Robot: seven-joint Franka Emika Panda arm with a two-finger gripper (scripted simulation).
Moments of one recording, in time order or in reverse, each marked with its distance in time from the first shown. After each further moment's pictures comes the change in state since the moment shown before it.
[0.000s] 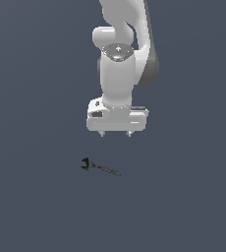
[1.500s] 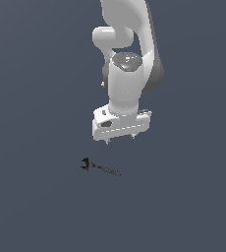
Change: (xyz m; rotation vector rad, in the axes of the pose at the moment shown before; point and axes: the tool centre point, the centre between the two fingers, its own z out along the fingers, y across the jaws) arm 0.011 -0.017 0.015 -0.010 -0.016 -0.243
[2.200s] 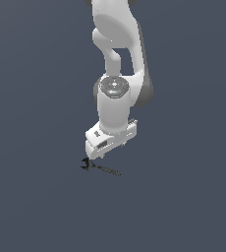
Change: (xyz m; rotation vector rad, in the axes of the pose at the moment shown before) arm 0.011 0.033 0.046 0.008 -0.032 -0.326
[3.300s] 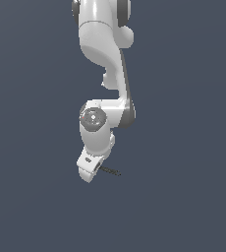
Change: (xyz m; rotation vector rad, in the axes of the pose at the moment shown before) arm -0.011 0.052 0.075 0.042 -0.021 -0.487
